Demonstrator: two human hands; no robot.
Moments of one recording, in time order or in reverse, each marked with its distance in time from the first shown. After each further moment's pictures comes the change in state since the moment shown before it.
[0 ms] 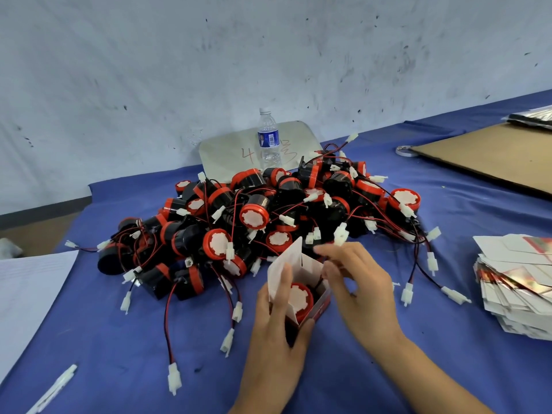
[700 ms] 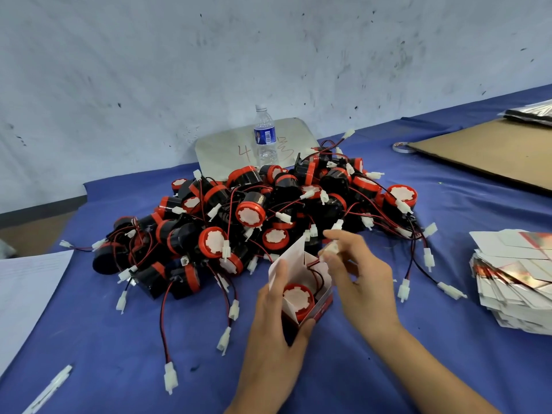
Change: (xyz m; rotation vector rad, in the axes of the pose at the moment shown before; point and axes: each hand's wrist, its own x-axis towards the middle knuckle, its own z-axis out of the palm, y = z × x) left_hand 0.001 0.003 -0.002 -0.018 -0.013 0.001; right_hand 0.005 -0.002 -0.002 0.095 -0.002 0.211
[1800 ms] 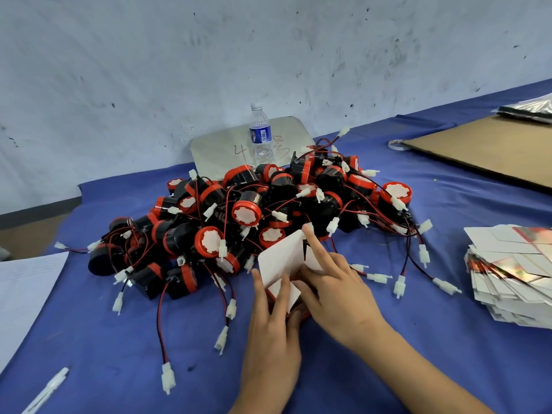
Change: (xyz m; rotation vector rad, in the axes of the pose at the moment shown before) left_hand 0.002 0.008 0.004 0.121 -0.075 -0.106; right_hand -0.009 0.007 0.012 -0.686 -0.533 0.018
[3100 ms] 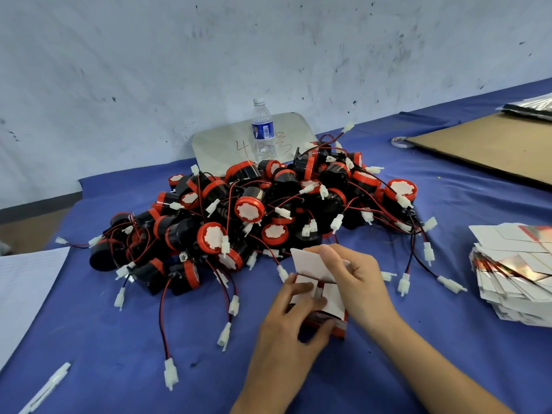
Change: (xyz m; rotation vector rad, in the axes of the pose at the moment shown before) left_hand 0.001 0.005 -0.003 -0.038 -0.026 0.154; right_hand 0.002 0.003 -0.016 0.957 0.243 0.134
